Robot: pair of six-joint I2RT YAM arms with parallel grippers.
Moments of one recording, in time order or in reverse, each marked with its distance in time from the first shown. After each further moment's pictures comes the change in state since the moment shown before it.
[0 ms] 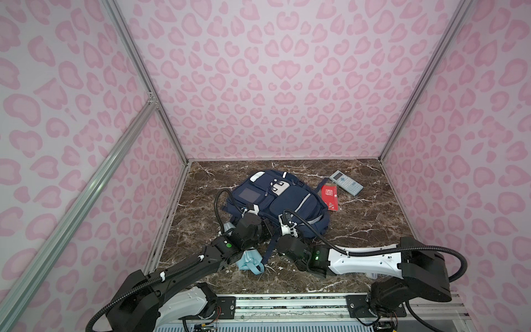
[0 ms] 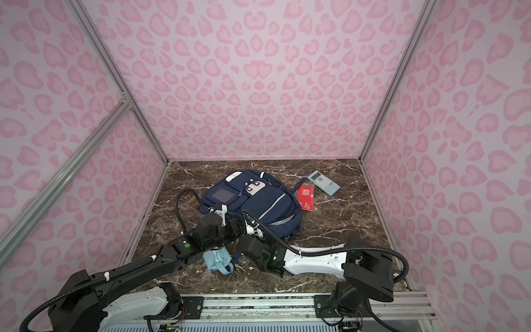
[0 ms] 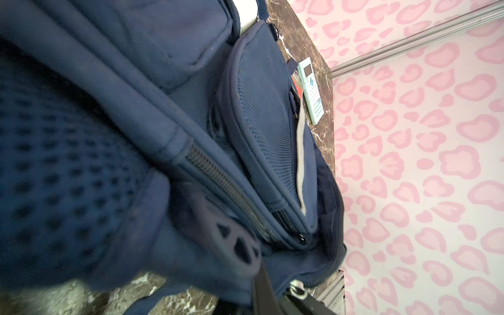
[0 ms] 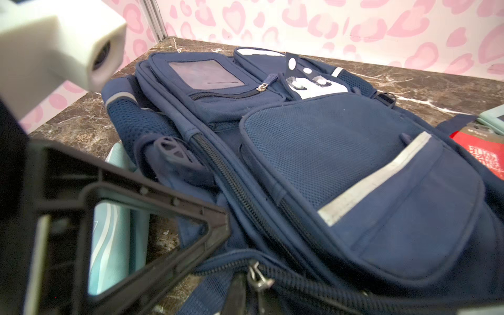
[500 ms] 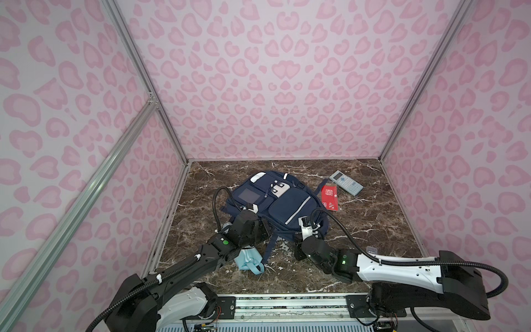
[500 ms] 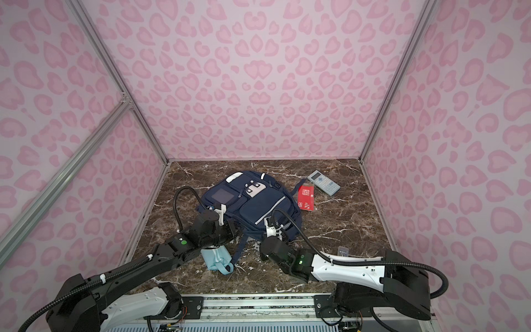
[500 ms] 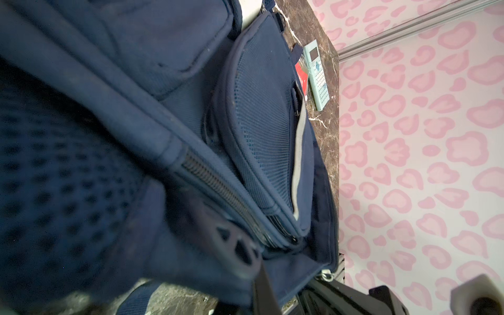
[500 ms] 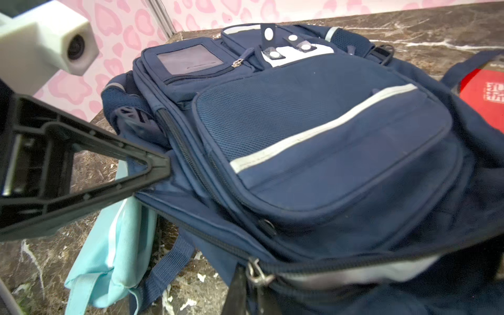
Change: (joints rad) left arm 0.079 -0.025 0.026 -0.091 0.090 0.054; right arm -0.076 -0.322 -0.244 -0.058 -0.181 0.118
